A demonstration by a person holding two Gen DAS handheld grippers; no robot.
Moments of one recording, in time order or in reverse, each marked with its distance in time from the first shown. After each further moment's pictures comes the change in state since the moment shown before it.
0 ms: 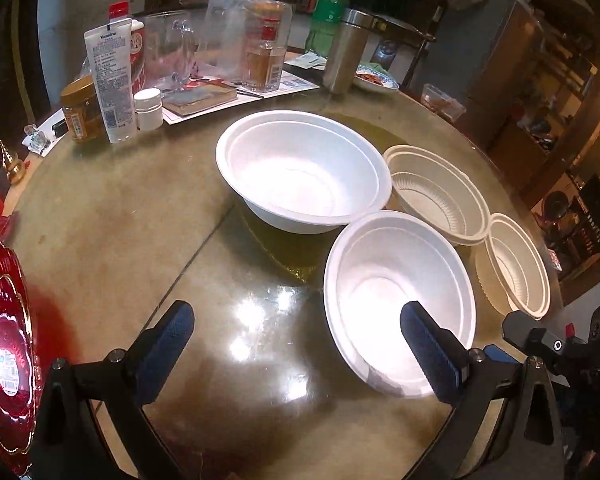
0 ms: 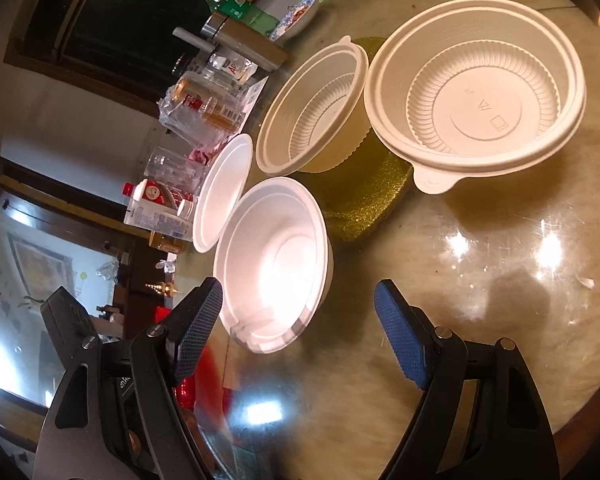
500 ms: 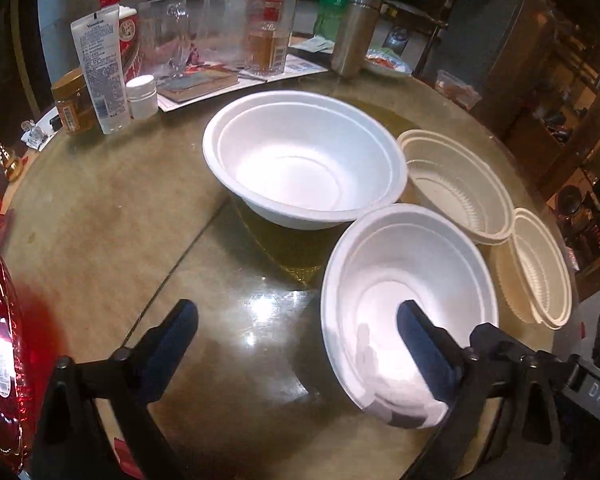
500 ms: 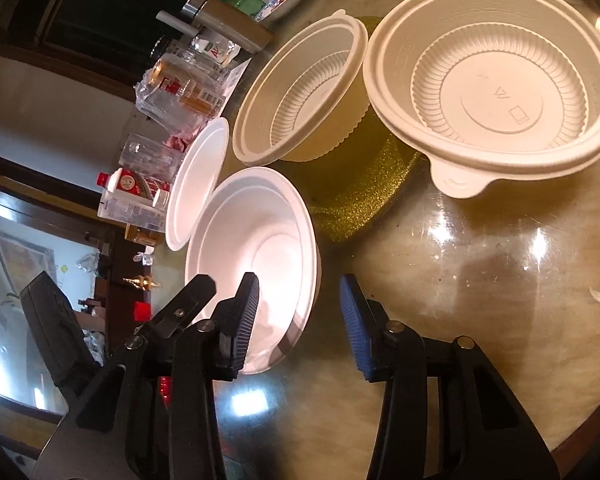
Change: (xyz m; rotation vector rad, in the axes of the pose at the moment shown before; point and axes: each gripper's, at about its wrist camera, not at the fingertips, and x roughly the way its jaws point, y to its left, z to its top) left arm 0.028 -0.010 0.005 -0.004 0.054 0.061; right arm 0.028 0.000 0.007 -0.010 0.056 -0.079
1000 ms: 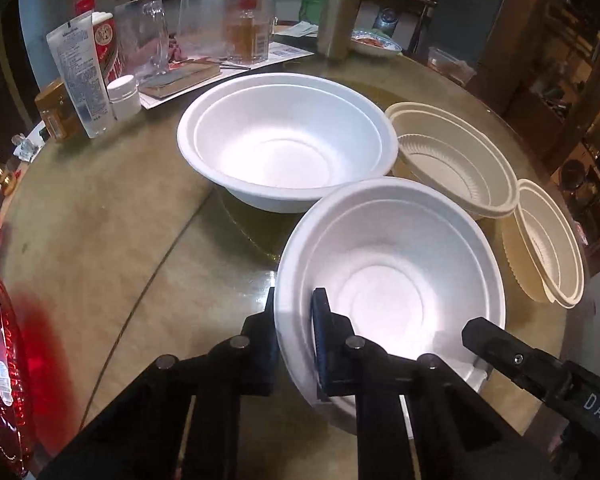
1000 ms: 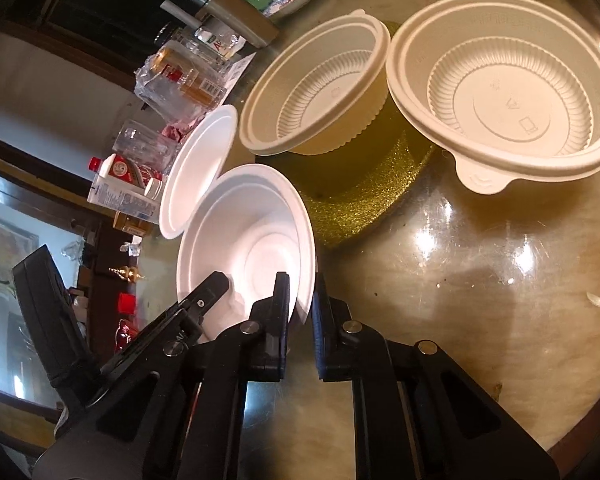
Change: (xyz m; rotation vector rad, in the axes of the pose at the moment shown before) left arm 0.007 -0.014 -0.006 0.067 0.031 0.010; right arm 0.003 0.017 -0.006 -0.060 -0.007 -0.051
